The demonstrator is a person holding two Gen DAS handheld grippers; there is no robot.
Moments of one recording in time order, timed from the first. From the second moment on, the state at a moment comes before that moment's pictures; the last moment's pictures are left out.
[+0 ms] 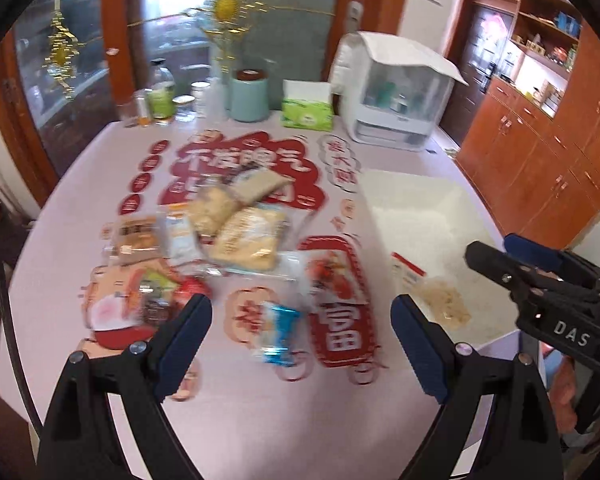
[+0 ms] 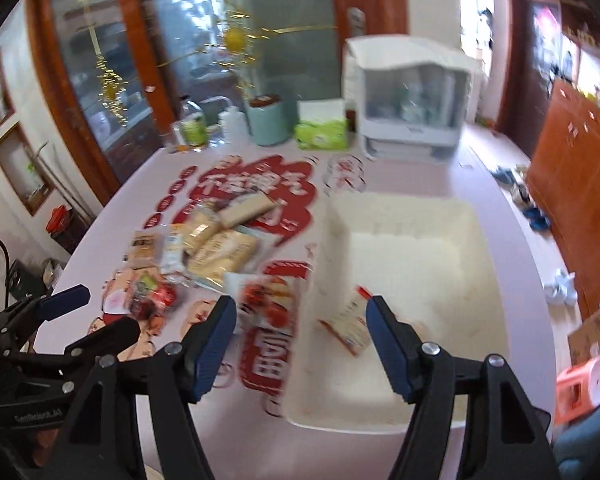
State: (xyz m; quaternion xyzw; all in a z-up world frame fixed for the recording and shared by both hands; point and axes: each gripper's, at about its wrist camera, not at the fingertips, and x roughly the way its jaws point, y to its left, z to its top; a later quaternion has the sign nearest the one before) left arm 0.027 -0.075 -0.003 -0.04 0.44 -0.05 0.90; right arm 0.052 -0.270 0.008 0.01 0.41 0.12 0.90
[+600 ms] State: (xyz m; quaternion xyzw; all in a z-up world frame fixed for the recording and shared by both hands) left arm 0.047 0.136 0.048 -0.02 0.39 0.00 0.92; right arm 0.047 -0.143 0.024 0.03 0.40 0.09 0.91
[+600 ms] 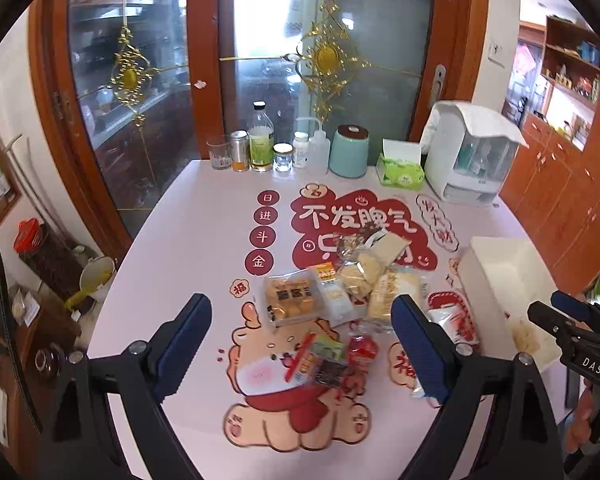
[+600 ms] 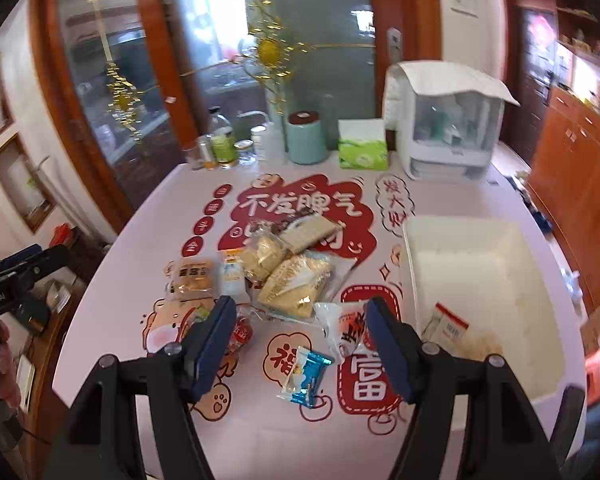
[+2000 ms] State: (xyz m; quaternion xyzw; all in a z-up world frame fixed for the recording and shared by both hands) left arm 0.104 0.084 -0.194 0.01 0.55 -0.03 0.84; right arm 0.093 -0.099 -0.191 -0.01 0.56 0.01 0.83
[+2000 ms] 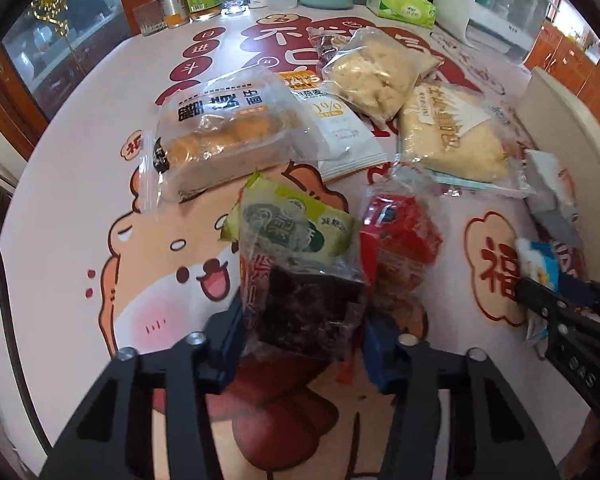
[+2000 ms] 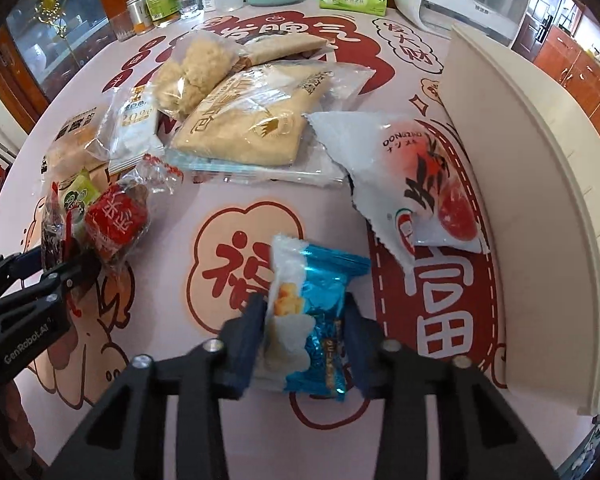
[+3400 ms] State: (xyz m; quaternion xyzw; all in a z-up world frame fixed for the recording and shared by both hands) left arm 0.105 -0.083 0.047 0.00 0.37 -0.24 0.90; right arm 0.039 -0.237 0.013 0.07 0.38 -0.04 0.92
